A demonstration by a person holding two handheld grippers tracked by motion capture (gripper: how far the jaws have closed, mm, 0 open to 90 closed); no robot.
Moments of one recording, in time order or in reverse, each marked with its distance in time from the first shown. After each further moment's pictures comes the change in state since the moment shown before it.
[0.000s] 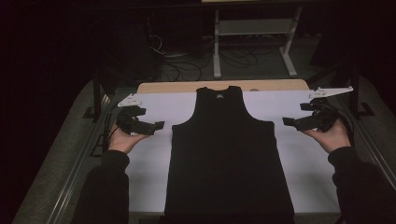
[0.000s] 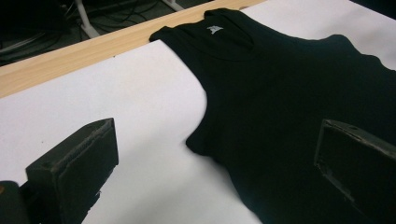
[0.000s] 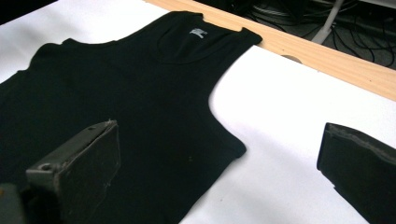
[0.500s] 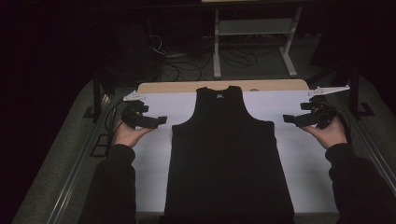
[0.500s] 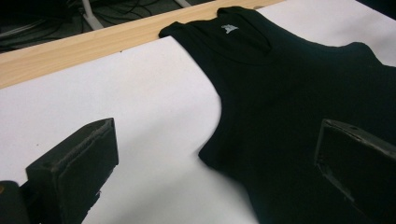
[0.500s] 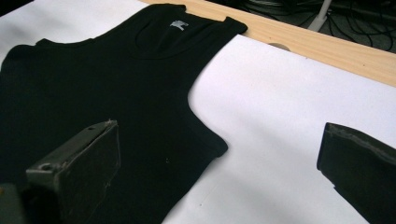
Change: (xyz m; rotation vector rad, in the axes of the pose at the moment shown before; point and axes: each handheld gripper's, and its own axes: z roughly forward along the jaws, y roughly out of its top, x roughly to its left) left arm 0.017 0.003 0.025 0.012 0.005 -0.060; right arm -0.025 -0.006 0.019 0.017 -0.009 0.057
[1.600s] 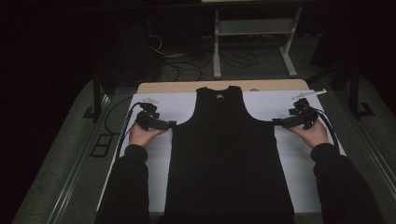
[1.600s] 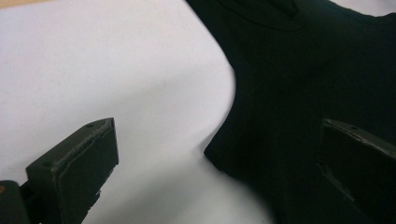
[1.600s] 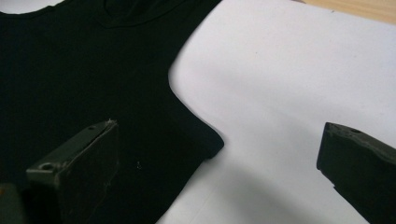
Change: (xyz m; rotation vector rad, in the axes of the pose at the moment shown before) left arm 0.013 -0.020 0.063 0.114 -0.039 -0.066; right arm -0.016 -0.015 0.062 0.095 0.009 0.057
